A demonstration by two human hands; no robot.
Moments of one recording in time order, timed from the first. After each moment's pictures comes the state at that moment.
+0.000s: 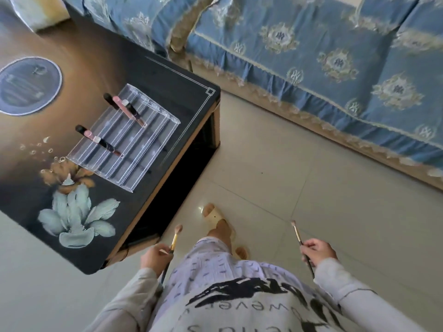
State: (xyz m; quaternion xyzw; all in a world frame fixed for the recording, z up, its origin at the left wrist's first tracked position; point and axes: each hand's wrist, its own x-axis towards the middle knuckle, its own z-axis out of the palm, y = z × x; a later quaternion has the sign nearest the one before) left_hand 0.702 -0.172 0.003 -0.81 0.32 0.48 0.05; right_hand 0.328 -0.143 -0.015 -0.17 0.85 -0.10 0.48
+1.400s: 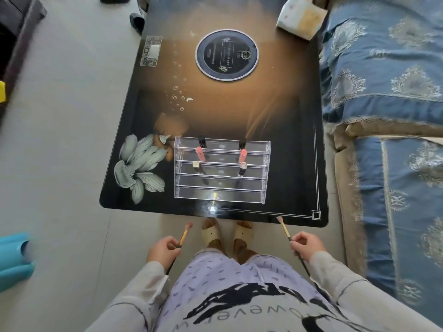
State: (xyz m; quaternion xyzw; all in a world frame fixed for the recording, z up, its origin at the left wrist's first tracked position) left_hand 0.677 -0.311 0.013 -0.87 -0.11 0.43 -0.21; right_hand 0.515 -0.617 0.006 -0.67 0.52 0.26 0.46
